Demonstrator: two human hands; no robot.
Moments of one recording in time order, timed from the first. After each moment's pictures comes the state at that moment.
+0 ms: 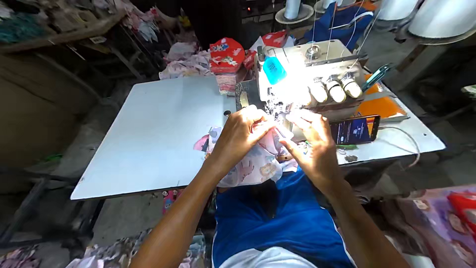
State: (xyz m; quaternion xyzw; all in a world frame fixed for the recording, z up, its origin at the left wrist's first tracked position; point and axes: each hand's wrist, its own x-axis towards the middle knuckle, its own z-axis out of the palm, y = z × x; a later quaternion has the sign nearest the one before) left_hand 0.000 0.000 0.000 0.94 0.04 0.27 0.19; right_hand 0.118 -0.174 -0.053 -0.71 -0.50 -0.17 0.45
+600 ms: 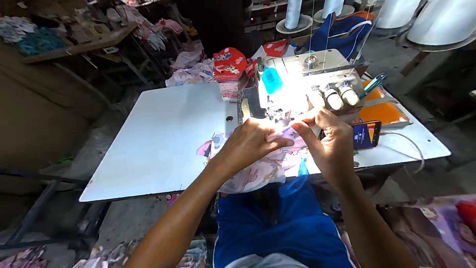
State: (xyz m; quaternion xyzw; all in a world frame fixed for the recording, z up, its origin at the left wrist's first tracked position) left_hand 0.007 -0.013 0.018 0.96 -0.02 0.18 0.21; right_hand 0.130 -0.173 -0.015 -0.68 -0.48 -0.17 0.52
